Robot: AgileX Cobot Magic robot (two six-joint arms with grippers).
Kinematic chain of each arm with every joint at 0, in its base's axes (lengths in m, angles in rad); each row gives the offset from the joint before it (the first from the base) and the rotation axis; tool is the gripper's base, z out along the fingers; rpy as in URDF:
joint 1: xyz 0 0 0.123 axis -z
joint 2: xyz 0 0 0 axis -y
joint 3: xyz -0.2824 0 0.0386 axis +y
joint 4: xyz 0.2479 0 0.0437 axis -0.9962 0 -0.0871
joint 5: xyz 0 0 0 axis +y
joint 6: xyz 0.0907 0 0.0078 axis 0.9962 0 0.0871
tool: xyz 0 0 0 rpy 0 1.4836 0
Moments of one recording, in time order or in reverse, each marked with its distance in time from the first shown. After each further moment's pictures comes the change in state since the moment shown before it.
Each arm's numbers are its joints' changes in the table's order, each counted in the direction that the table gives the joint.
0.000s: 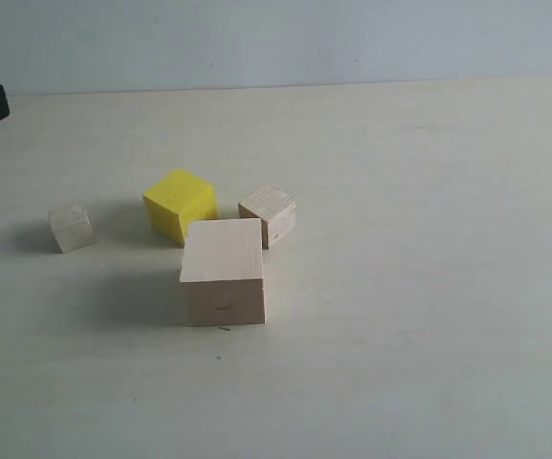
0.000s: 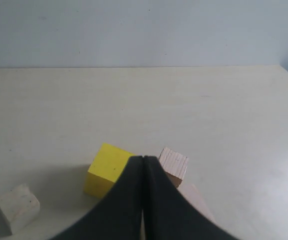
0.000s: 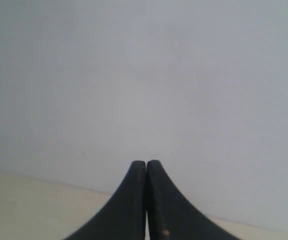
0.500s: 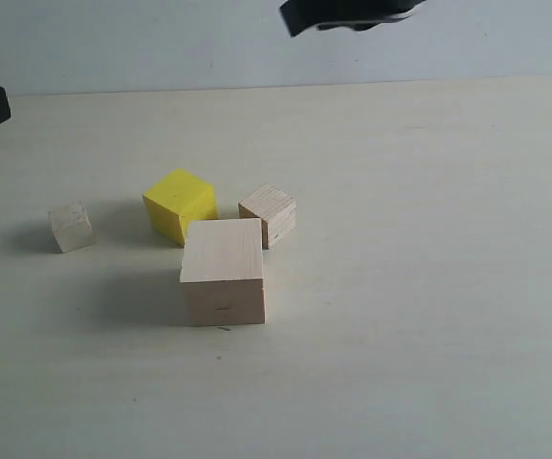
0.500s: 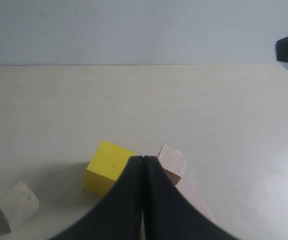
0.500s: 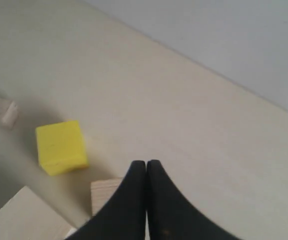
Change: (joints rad) left arm 0.000 0.000 0.000 0.000 0.010 0.000; right arm -0.161 -0.323 -0.313 -0.534 0.602 -0.707
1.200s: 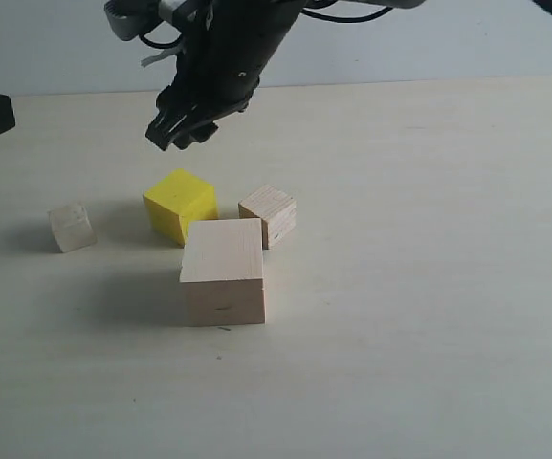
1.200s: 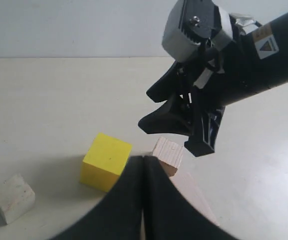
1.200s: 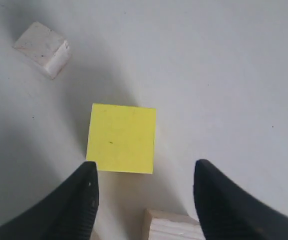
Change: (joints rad) left arm 0.000 0.000 0.000 0.000 0.028 0.000; right arm -0.181 -0.506 -0.464 0.059 0.241 -0.081
